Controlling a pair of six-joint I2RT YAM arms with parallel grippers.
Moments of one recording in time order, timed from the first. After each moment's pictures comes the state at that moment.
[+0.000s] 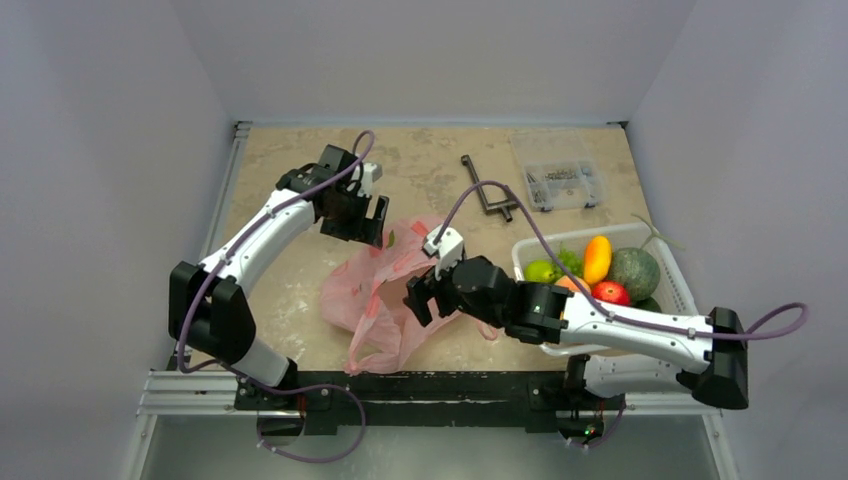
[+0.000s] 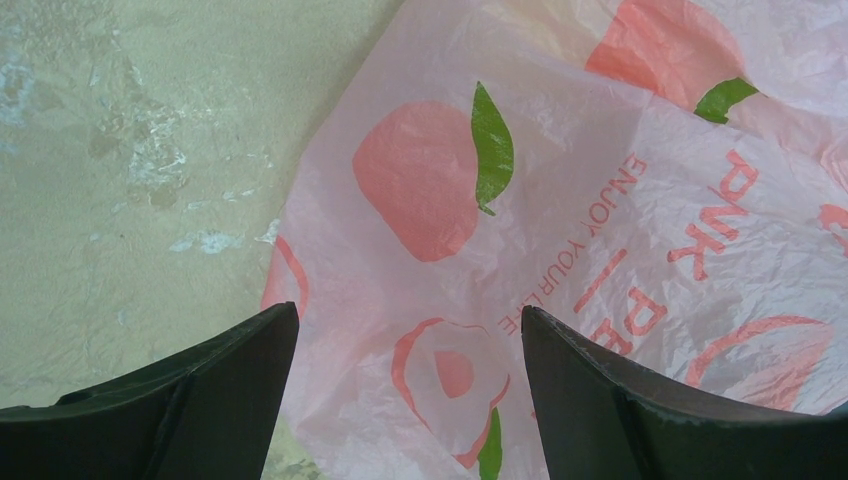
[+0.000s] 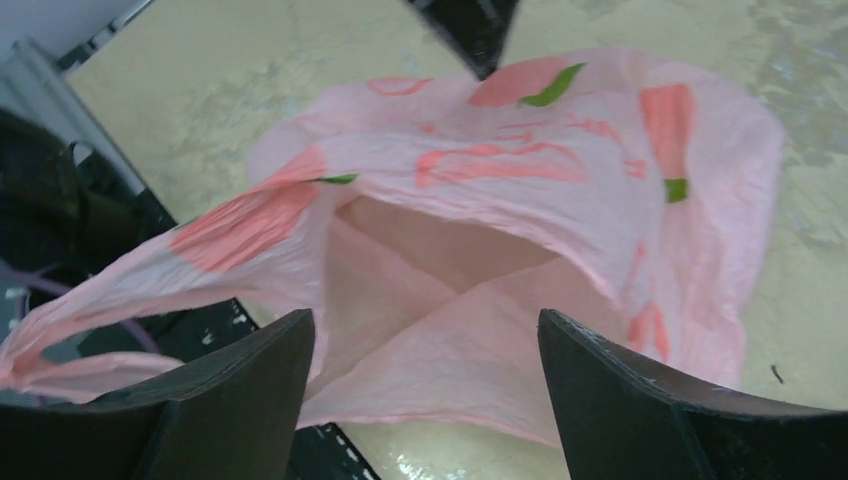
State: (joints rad) left arm -0.39 1.54 1.33 -0.90 0.17 -0.13; right arm 1.18 1.10 0.89 -0.25 0.33 0.34
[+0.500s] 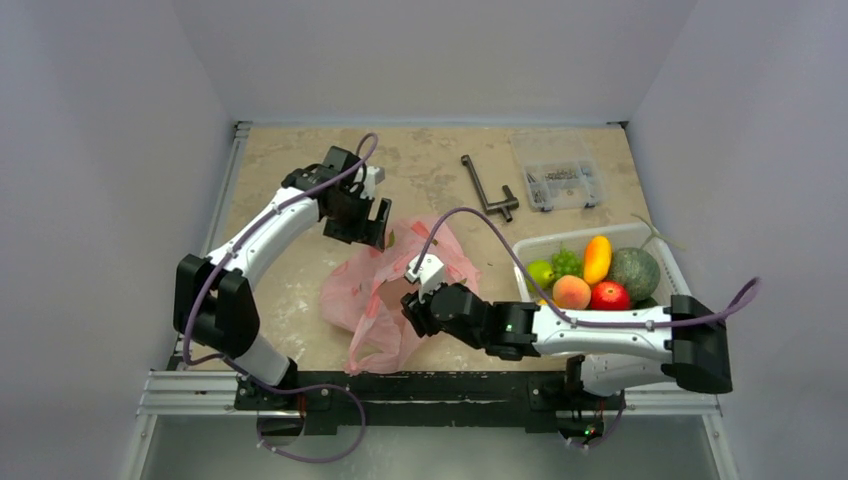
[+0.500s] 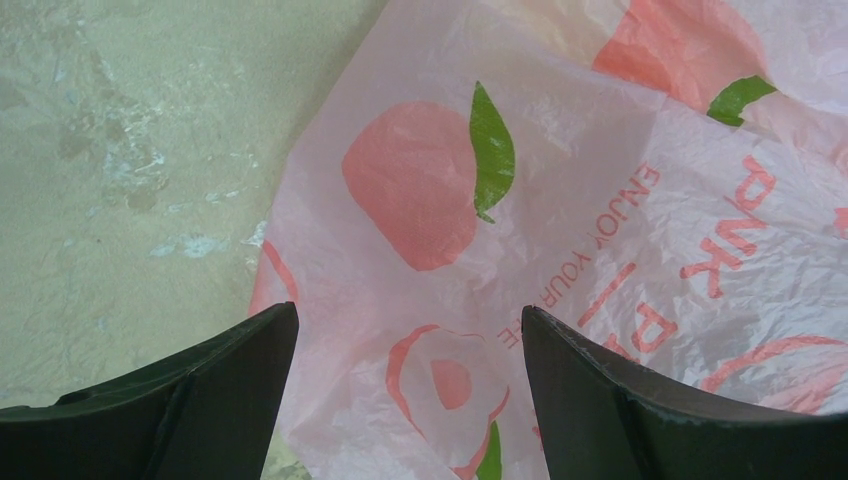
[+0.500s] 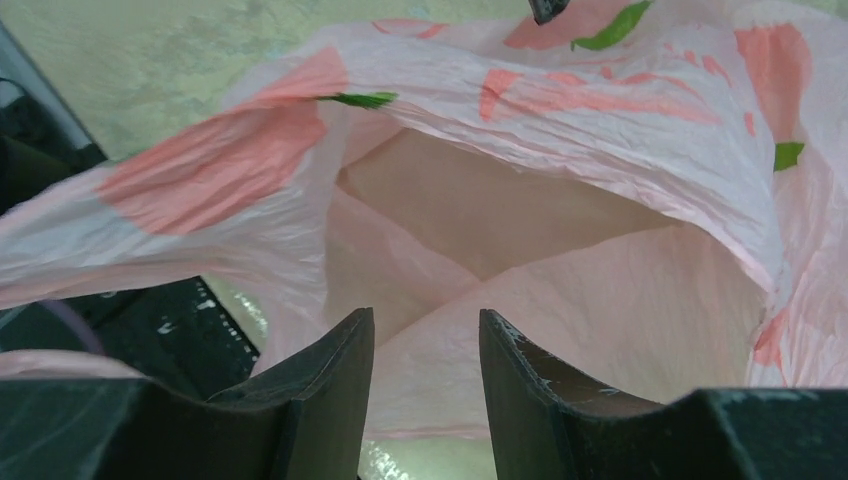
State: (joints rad) left arm -0.40 1.58 1.33 -0.90 0.18 -0.13; right arm 1.32 1.20 0.78 -0.08 0.40 0.31
